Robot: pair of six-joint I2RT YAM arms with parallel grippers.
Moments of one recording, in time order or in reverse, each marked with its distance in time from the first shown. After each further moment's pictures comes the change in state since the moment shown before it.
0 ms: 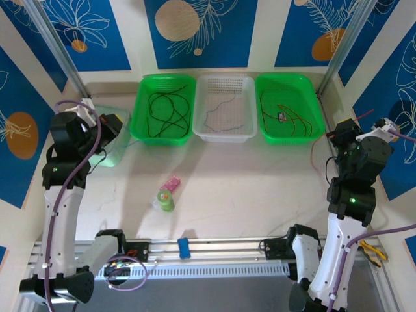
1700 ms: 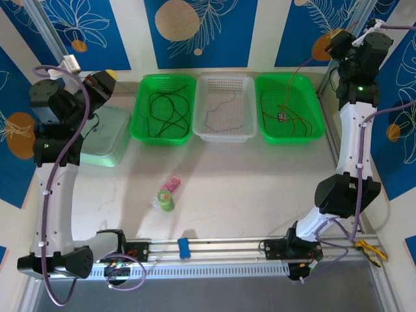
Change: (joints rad) left arm -0.010 0.199 0.311 0.243 0.101 -0.111; right arm 0.100 0.967 0.805 0.246 -0.150 -0.059
